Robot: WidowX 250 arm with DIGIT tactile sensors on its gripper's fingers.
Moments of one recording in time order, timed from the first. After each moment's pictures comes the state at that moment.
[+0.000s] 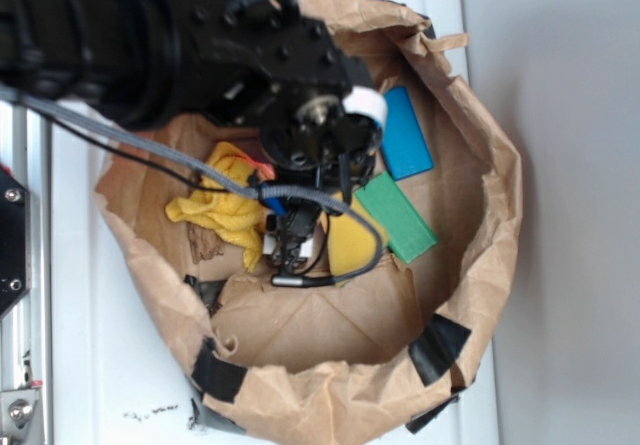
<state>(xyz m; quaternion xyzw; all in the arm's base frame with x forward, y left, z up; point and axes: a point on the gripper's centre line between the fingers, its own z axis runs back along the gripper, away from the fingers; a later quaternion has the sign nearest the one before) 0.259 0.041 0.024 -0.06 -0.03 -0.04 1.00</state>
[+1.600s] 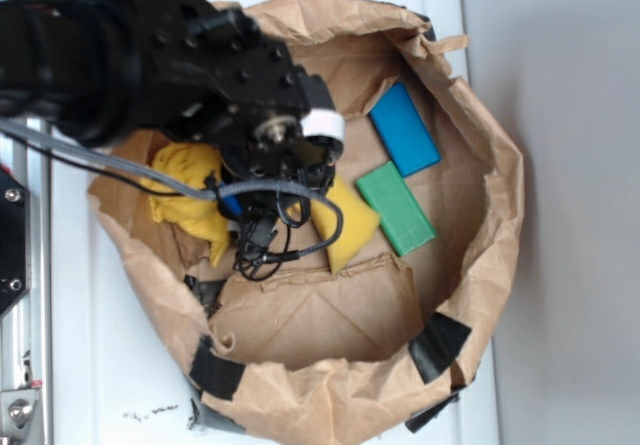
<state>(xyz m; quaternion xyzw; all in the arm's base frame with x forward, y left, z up) 0.239 0.028 0.051 -0.07 0.00 -0.01 1.00</state>
